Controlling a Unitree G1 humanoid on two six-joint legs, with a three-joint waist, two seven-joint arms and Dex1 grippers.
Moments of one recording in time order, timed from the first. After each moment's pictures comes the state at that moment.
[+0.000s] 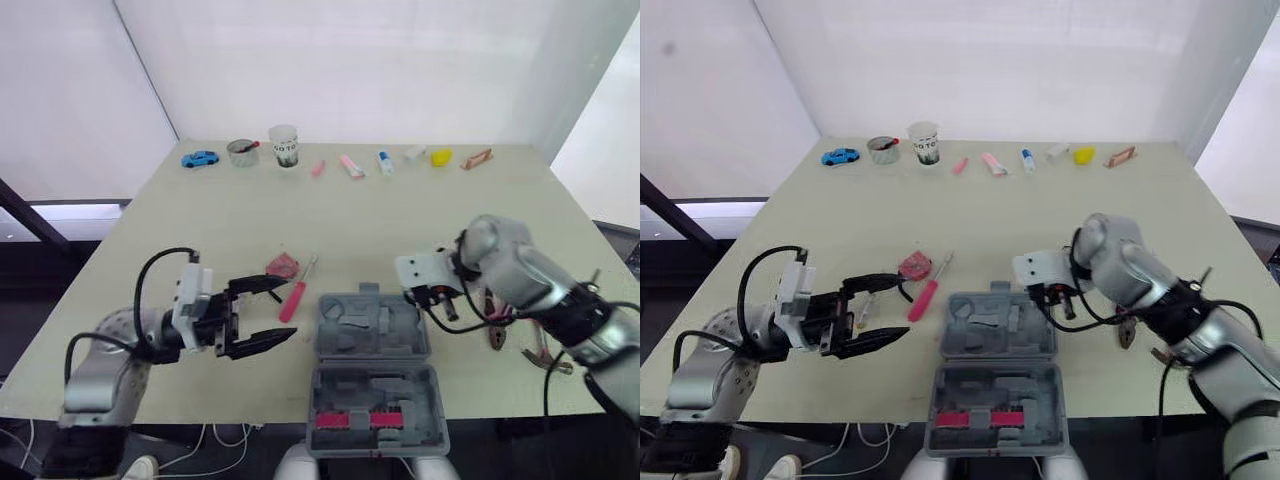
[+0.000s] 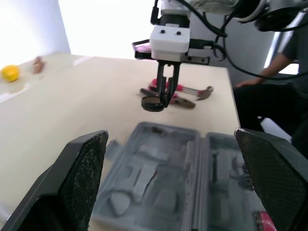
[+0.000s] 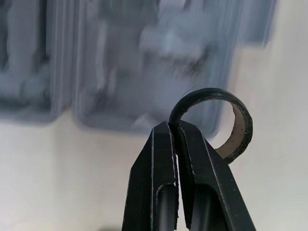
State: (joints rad) left arm -0.05 0.69 0.24 -0.12 -0.61 0.16 -1.28; right arm -1.02 -0.56 0.71 0.10 -0.29 0.58 1.47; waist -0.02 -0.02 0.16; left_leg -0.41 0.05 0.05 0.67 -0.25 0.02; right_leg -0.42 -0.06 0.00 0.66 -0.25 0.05
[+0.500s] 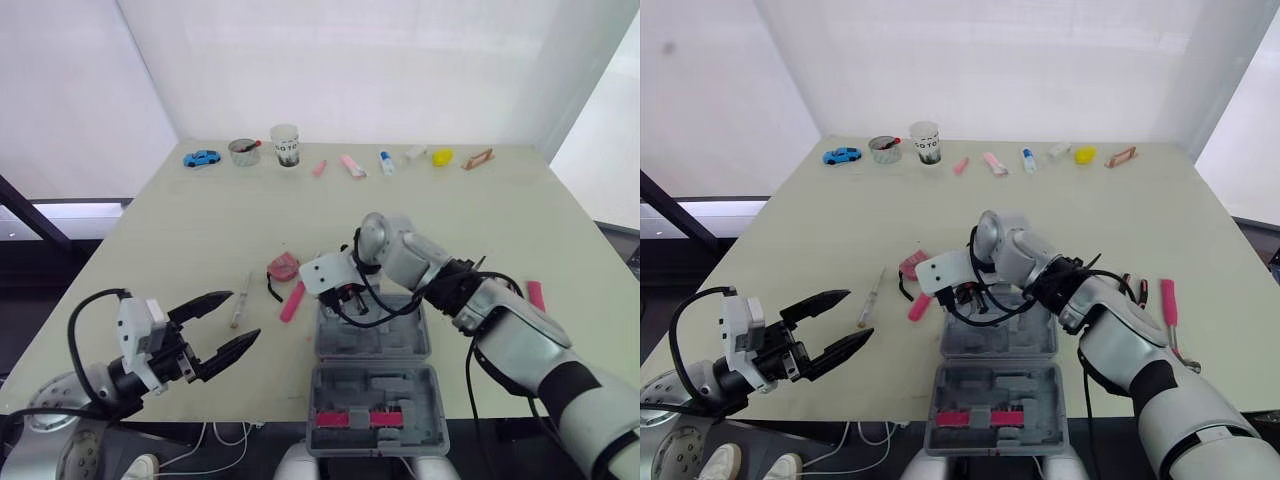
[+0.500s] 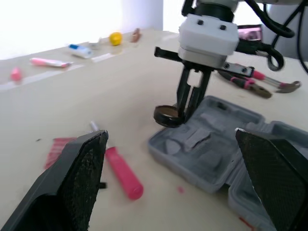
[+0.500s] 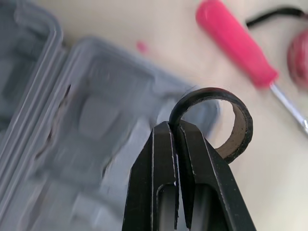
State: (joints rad) left arm 0.27 0.64 0.45 -0.35 -0.62 0.17 -1.01; right arm -1.20 -0.13 0.81 0.60 -0.35 0.25 1.34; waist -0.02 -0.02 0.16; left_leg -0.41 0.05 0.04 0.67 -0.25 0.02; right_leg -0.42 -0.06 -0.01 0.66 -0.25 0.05
